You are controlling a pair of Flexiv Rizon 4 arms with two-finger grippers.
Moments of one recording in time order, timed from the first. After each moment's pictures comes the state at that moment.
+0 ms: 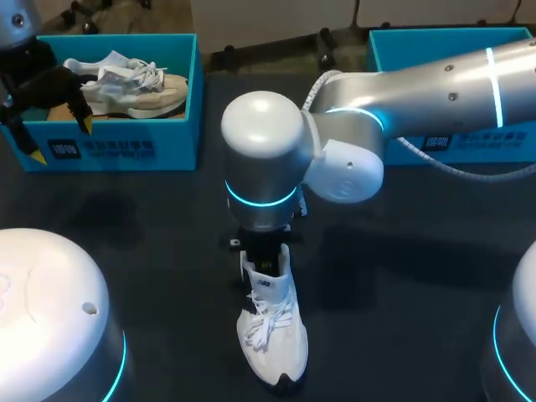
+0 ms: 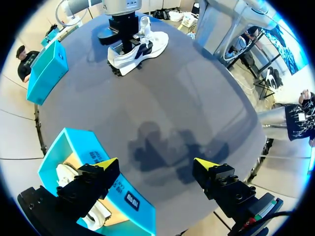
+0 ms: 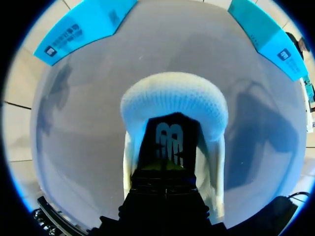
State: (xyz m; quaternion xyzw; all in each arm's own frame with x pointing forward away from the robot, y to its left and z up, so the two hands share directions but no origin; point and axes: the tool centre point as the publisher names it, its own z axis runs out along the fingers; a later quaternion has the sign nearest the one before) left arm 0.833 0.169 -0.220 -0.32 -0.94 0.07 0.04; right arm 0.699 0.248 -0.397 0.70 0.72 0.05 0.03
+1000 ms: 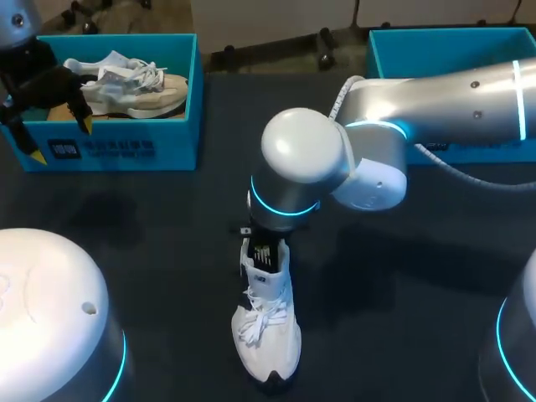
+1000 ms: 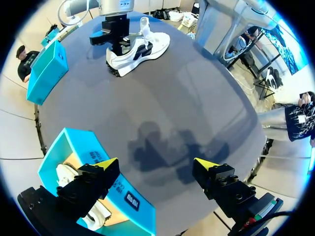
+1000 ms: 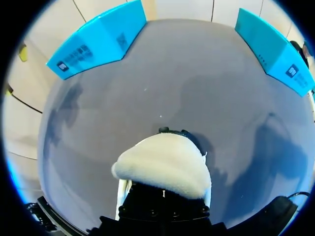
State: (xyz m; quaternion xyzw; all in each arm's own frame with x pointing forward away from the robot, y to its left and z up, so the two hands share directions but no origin) left arm 0.833 0.169 -0.220 -0.32 -0.94 0.07 0.04; right arm 0.742 0.246 -0.403 0.67 0.72 0.15 0.04
